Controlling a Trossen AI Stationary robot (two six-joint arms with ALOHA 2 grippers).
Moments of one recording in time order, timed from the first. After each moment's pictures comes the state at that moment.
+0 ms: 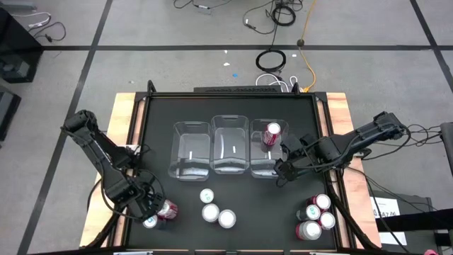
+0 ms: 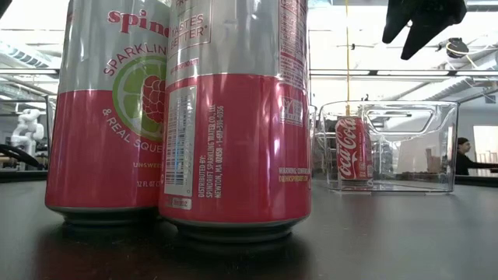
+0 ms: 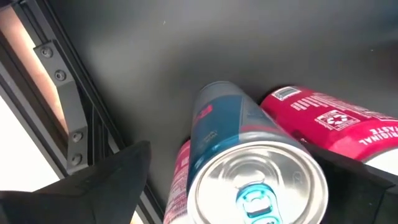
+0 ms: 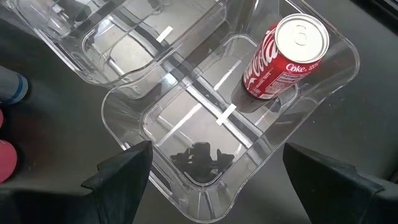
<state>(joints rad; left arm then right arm) -0.90 1.35 1.01 -1.20 -0.01 -2.11 0.41 1.33 1.28 -1.31 0.47 1.19</state>
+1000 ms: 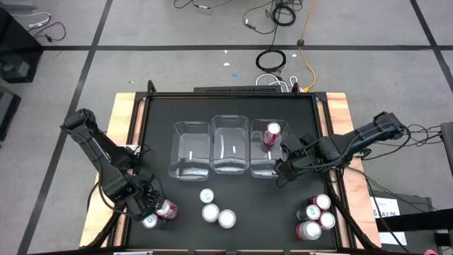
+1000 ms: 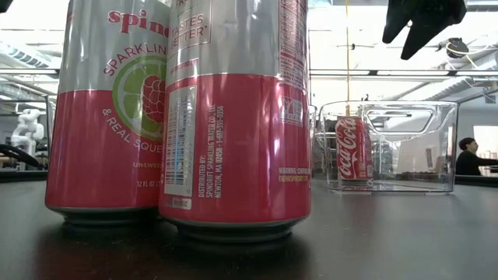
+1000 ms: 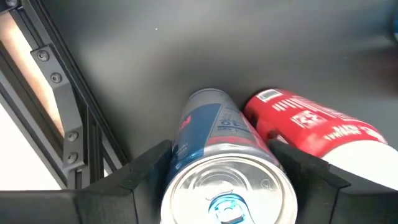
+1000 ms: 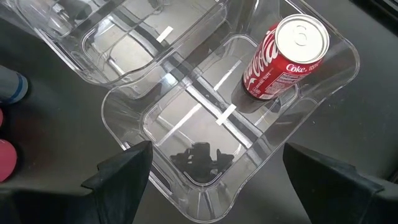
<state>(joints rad) -0.90 1.32 1.04 -1.23 -0.03 -2.11 0.41 1.33 1.28 -1.31 0.48 1.18</state>
